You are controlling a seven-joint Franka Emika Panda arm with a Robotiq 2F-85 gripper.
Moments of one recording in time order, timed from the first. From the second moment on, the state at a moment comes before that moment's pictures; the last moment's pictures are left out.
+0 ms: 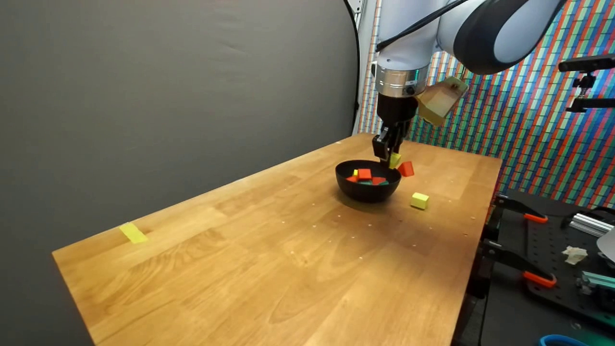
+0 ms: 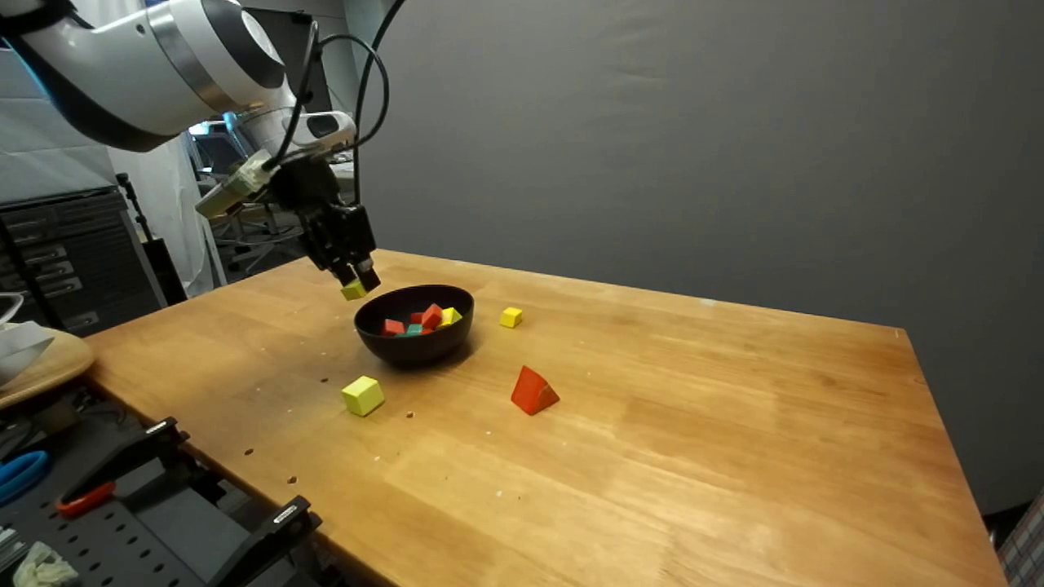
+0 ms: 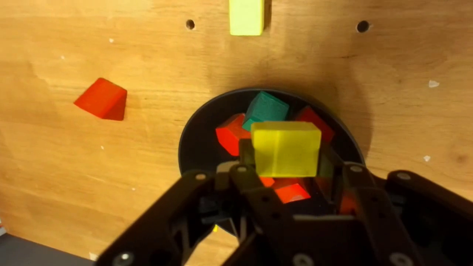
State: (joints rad) arm 0.22 0.06 0.04 -2.54 -0.66 2.53 0.80
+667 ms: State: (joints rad) arm 0.22 0.02 0.05 -2.59 -0.74 2.61 0.87
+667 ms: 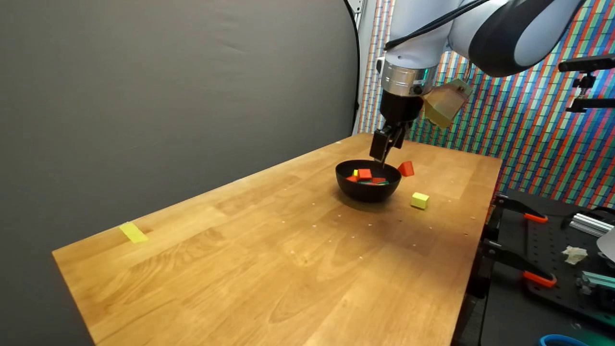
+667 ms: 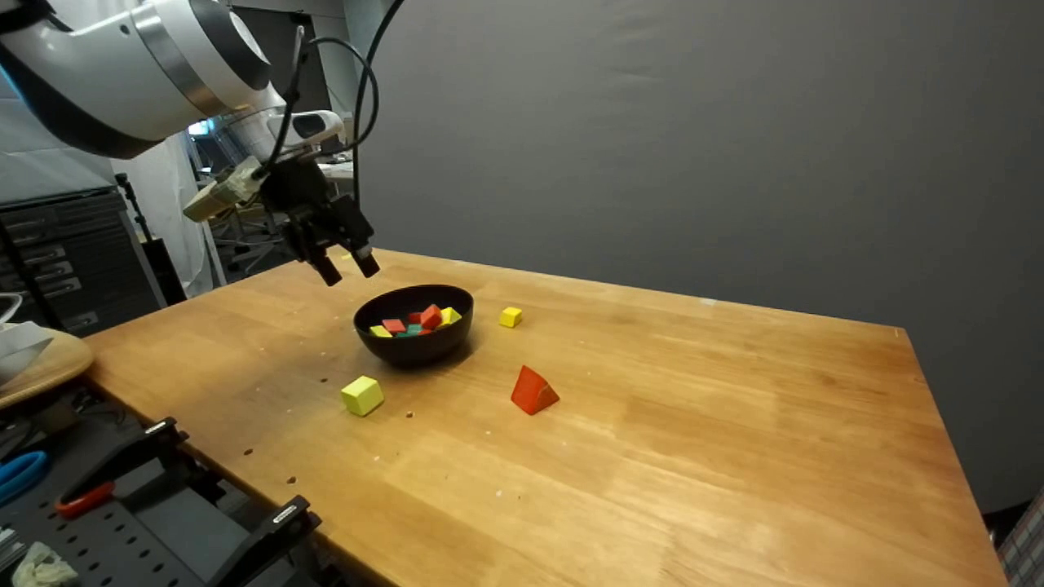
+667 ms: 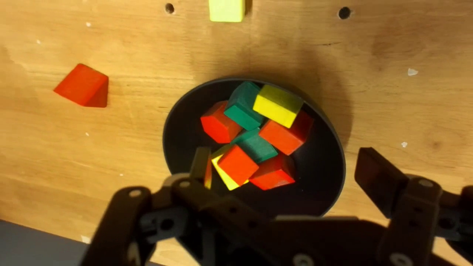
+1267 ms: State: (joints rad) arm 0.13 -0.23 0.08 -2.75 -0.73 2.56 0.89
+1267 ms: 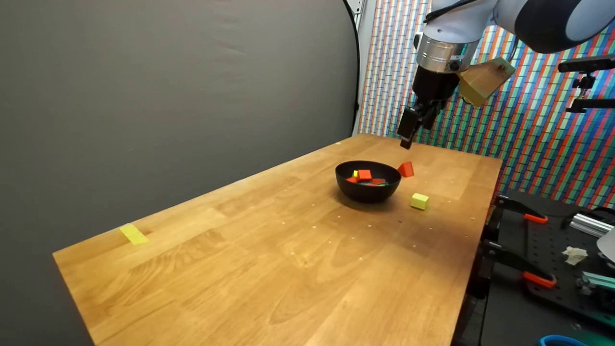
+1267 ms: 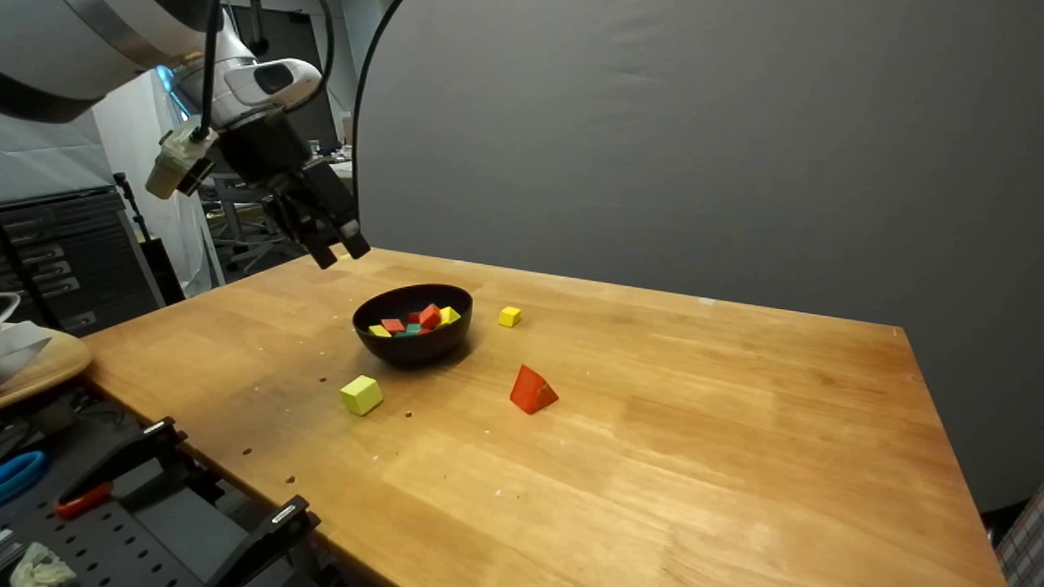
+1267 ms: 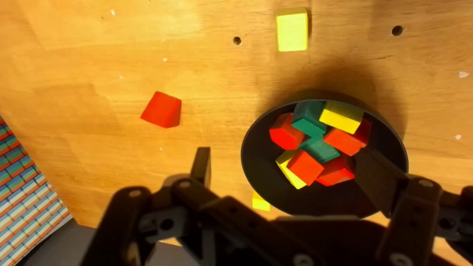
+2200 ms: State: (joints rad) arm -0.13 -0.03 -0.17 -2.76 -0.47 3.01 0.44
